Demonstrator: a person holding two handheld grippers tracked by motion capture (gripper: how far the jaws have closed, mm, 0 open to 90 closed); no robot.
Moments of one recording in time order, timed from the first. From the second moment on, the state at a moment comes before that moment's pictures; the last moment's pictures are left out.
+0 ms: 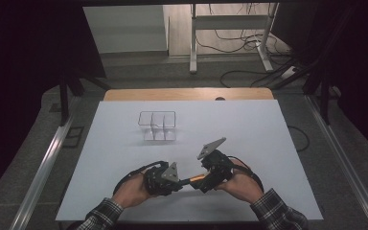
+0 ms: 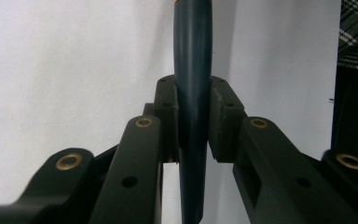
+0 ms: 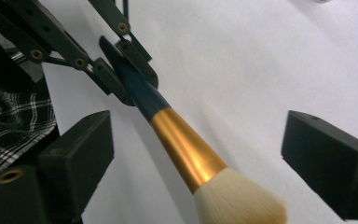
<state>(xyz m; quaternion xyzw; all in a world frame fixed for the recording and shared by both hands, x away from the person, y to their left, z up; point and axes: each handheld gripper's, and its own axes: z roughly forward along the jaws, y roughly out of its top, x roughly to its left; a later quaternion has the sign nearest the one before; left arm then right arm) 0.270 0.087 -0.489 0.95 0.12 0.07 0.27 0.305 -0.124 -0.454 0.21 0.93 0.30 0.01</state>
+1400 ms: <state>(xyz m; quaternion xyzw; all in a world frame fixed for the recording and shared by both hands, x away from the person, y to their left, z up) 0.270 0.127 -0.477 0.90 0.21 0.07 0.38 0.300 -0.163 -0.459 0.26 0.87 0.41 0.00</state>
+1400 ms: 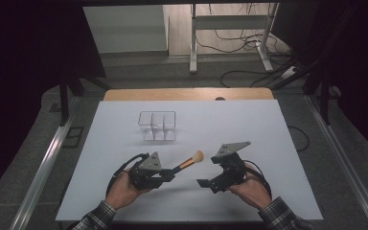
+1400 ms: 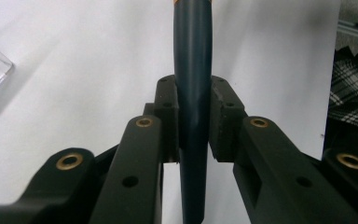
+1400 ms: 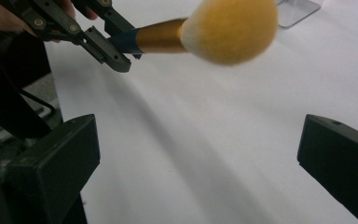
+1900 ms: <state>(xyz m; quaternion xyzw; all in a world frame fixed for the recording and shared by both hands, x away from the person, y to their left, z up) 0.258 0.117 -0.474 0.88 0.22 0.10 0.41 0.297 -0.157 -0.452 0.31 0.84 0.44 -0.04</state>
